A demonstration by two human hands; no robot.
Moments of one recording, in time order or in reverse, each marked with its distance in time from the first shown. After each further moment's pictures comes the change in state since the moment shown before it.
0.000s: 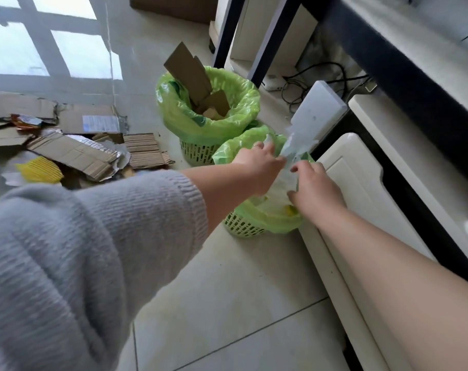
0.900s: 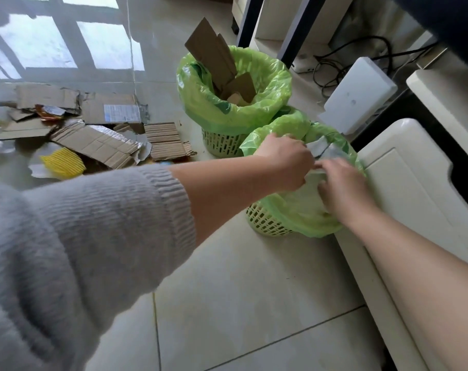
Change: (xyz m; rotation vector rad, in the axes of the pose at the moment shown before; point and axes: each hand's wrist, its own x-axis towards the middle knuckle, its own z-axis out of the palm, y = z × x) left_hand 0.004 -0.014 0.009 -0.013 0.077 0.116; right_hand 0.030 0.012 0.043 0.067 0.114 -0.095
